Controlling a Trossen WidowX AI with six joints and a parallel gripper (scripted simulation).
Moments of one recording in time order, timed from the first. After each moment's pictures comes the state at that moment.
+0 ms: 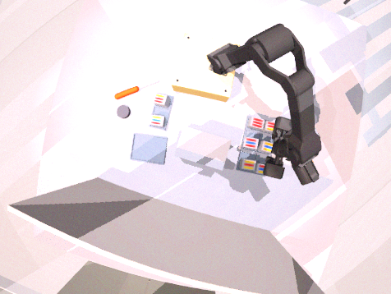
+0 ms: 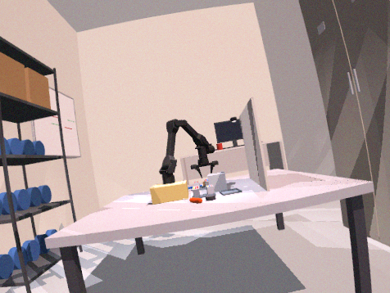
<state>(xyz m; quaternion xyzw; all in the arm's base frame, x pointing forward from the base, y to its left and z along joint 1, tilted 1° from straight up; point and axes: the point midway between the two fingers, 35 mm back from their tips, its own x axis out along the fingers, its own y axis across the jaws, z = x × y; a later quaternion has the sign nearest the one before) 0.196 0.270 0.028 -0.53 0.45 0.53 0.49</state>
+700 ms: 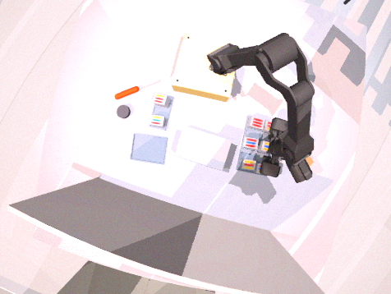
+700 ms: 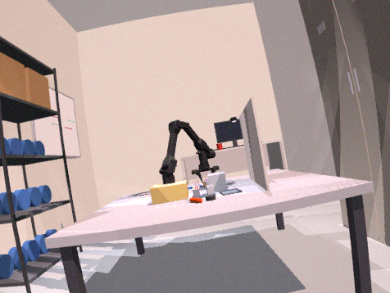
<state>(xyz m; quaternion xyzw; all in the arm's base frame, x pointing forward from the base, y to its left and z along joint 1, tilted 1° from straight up) 0.197 0.270 -0.007 -0.53 0.45 0.53 0.49</state>
